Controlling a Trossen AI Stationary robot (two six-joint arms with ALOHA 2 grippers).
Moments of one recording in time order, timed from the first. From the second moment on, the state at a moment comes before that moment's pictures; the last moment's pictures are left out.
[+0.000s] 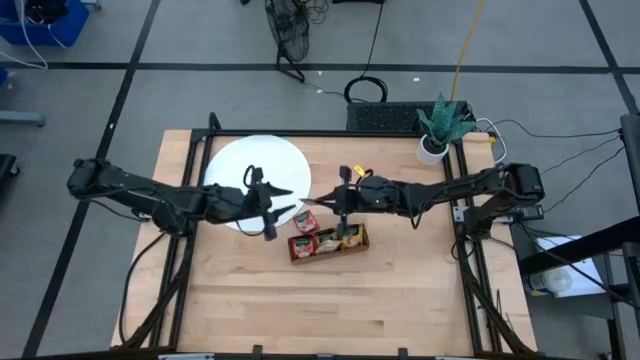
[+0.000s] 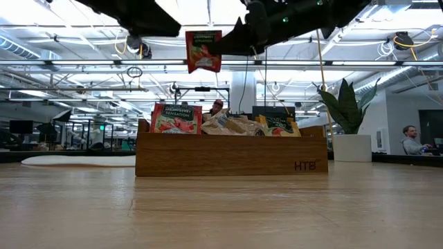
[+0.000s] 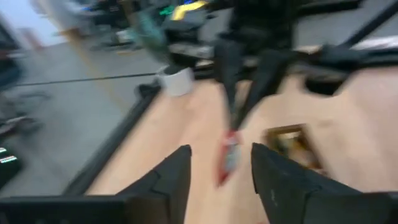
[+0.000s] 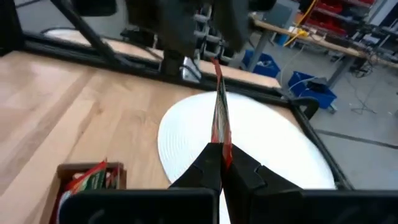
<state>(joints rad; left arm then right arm) -0.16 1.11 0.71 0.10 -0.46 0.07 -0.01 1.56 0.93 0.38 0.10 -0.23</state>
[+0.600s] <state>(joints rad) -0.13 1.24 0.71 0.31 -0.34 0.15 -0.01 1.56 0.93 0.41 0.05 -0.21</state>
